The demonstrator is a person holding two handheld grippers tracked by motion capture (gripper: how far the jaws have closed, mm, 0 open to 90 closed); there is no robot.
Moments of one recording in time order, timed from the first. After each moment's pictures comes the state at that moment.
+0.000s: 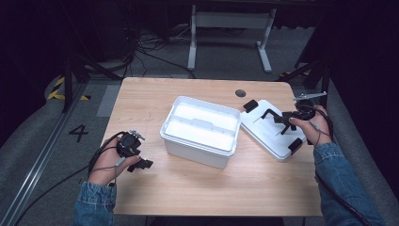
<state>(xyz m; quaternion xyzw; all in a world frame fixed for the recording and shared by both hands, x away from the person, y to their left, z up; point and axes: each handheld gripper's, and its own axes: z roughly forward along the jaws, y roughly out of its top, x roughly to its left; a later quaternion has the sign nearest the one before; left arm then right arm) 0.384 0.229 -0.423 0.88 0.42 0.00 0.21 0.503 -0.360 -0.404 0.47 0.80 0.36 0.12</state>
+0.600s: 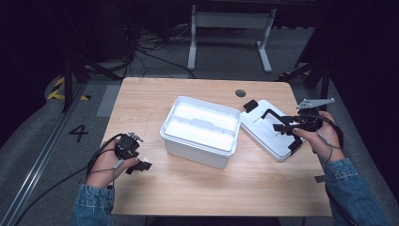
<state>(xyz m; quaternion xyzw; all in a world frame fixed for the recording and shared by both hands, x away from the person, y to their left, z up) 0.377 0.234 -0.423 0.88 0.43 0.00 0.21 0.438 -0.335 -0.365 0.38 0.83 0.39 0.12</state>
